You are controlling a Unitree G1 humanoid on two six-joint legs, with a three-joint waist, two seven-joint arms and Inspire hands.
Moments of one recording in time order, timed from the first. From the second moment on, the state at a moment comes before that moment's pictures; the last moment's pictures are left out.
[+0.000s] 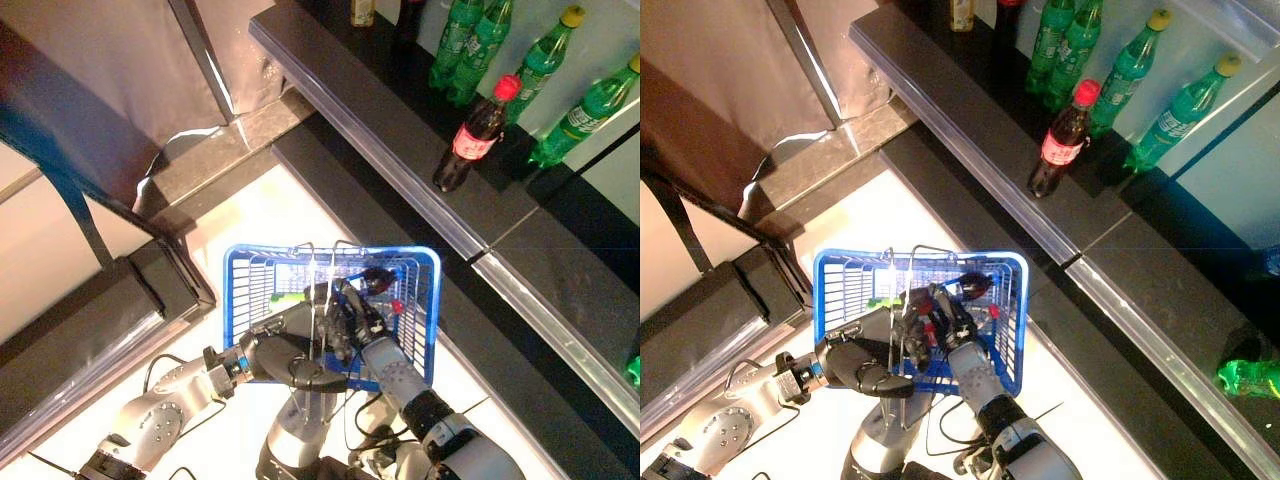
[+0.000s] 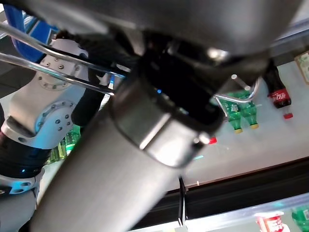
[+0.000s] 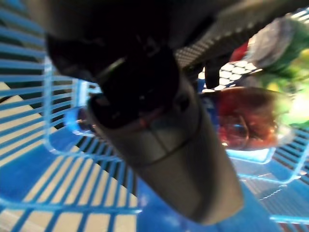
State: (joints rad) left arm 0.03 0.68 -0.26 -0.18 -1.07 0.28 -0.70; right arm -0.43 0.03 0.39 0.74 1.42 -0.16 -0.32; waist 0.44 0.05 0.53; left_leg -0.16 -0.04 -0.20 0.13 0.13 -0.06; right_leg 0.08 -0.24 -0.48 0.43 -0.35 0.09
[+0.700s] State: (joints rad) left arm 0.03 0.67 -0.23 -0.18 -1.07 0.28 -0.64; right arm -0.18 -0.09 0.48 0.06 1.27 -0.20 -0.43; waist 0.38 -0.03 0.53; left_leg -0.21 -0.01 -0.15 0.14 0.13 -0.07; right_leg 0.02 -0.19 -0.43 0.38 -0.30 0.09
